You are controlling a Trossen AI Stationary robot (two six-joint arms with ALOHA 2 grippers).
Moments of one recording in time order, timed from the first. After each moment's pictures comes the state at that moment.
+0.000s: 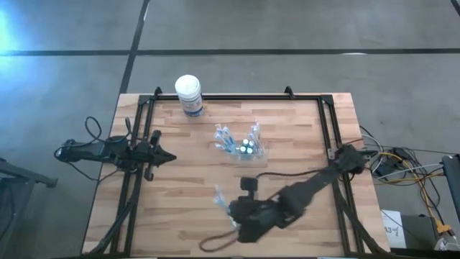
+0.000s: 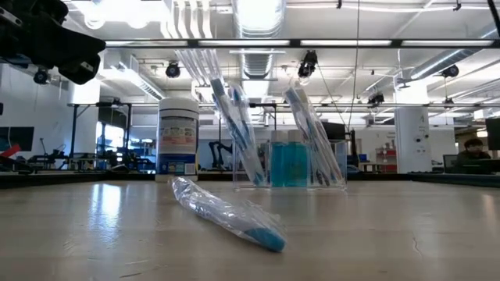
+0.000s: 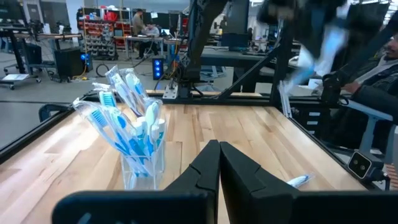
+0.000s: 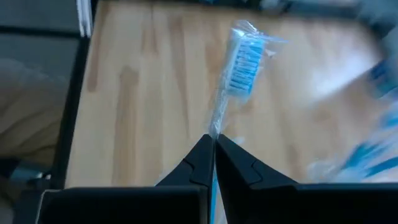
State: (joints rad) left arm -0.13 0.02 0.16 -0.19 -0.07 -0.07; right arm 0.57 2.02 2.04 -0.94 0.52 0.43
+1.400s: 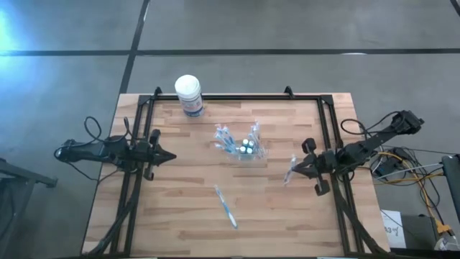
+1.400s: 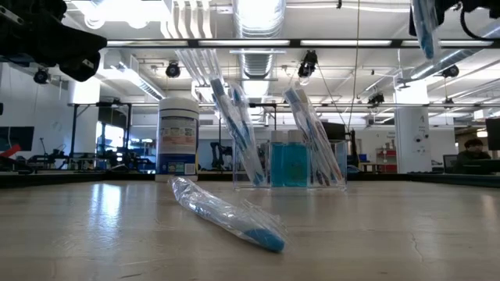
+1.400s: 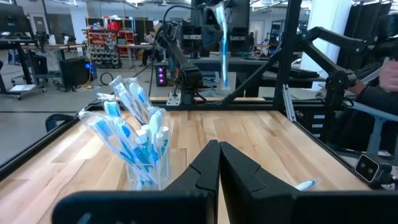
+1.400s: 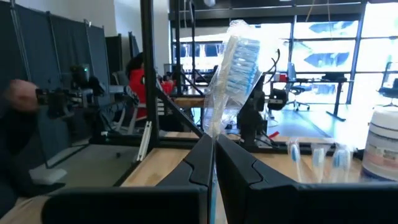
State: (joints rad) left arm -0.13 0.02 0.16 -0.17 -0.08 -0.03; right arm 0.52 0.55 0.25 0.46 0.34 0.00
